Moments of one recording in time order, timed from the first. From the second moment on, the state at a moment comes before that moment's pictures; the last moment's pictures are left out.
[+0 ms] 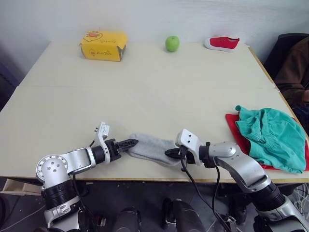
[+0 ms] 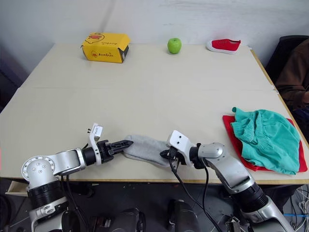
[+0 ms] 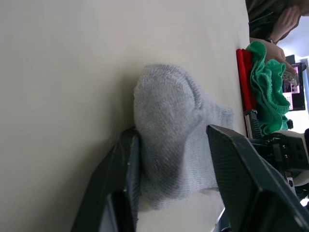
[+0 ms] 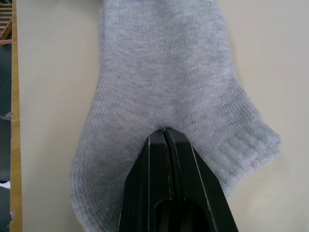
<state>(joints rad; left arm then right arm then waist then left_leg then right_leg) -0.39 0.26 0.53 -0.10 -1.14 1.61 0.04 -0.37 -0.59 0.35 -0.29 0.26 0.66 0.84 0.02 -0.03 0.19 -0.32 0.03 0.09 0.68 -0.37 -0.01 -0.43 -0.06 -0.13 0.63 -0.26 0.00</state>
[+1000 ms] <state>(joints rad) -0.91 0.63 -0.66 -0.21 -0.50 1.09 -0.75 -0.33 -0.56 0.34 -0.31 0.25 0.64 0.82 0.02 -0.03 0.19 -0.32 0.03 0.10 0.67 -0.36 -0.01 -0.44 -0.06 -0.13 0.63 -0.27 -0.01</state>
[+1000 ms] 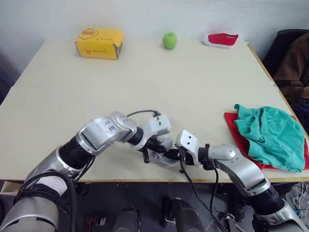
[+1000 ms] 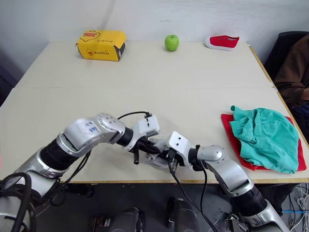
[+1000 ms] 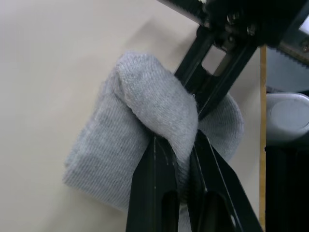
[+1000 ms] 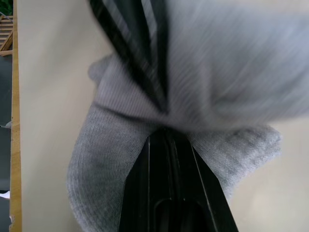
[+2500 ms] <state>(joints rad) -0.80 0.74 -0.39 -0.17 -0.40 1.02 -1.06 -0.32 -0.56 0.24 -0.43 0.35 0.83 0.67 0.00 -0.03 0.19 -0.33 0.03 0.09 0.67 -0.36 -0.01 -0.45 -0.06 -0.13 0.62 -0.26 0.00</state>
